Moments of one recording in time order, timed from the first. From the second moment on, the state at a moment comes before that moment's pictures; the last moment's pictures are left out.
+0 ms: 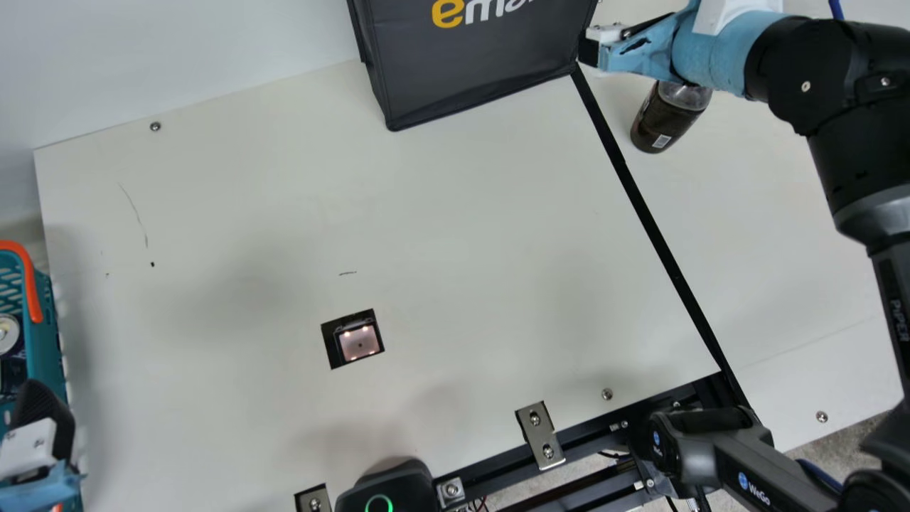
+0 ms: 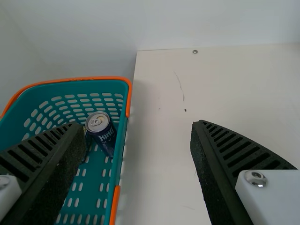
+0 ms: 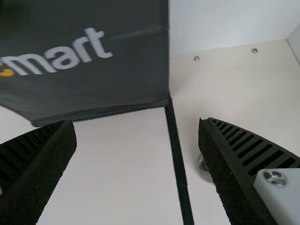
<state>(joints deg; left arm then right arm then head) 4.0 31.6 -35.5 -0.9 38.6 5.9 -11.1 74.7 -71.8 10.7 41.9 -10.1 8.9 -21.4</state>
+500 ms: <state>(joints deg) 4.0 31.6 -35.5 -0.9 38.6 5.9 -2.6 69.4 -69.7 5.4 40.1 -2.9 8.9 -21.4</state>
